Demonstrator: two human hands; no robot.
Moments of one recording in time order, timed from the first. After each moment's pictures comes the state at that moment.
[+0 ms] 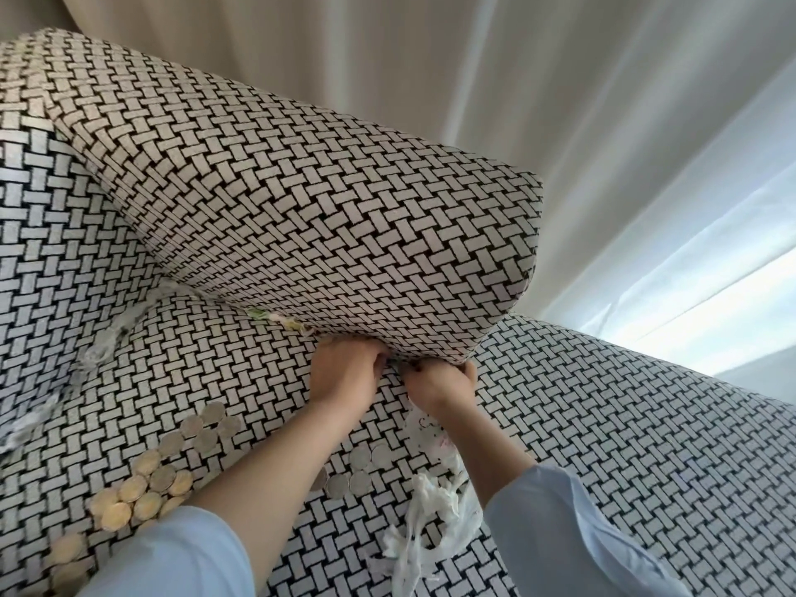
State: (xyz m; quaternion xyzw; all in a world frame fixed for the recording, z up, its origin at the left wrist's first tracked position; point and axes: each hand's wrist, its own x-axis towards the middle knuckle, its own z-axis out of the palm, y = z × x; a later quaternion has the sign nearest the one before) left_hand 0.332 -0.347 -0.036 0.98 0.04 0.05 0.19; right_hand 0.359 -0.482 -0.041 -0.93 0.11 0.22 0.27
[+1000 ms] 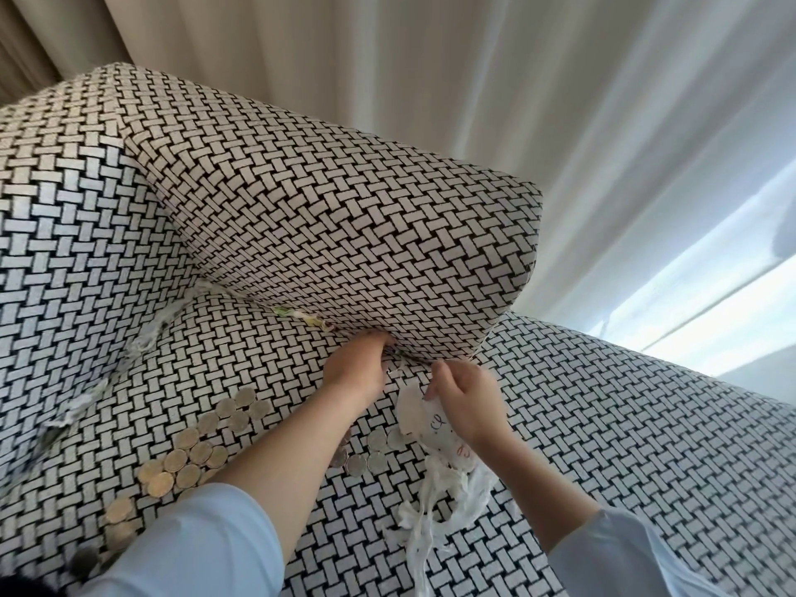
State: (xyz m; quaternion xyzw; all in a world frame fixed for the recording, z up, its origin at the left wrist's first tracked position) left_hand 0.319 -0.338 -0.018 0.96 0.08 -0.06 0.26; right_hand 0.306 -0.512 -0.012 -0.89 -0.06 0.08 0.44
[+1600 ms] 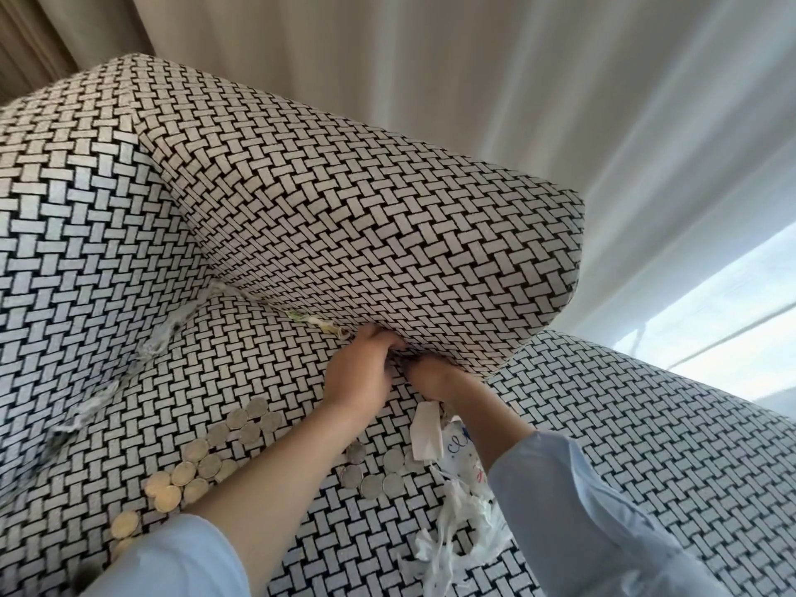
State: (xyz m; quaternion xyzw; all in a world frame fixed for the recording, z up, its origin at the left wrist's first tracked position) left_hand 0.319 -0.323 -0.020 0.95 0.07 0.04 0.29; right_hand 0.382 -0.434 -0.028 -0.91 -0.06 0.37 0.18
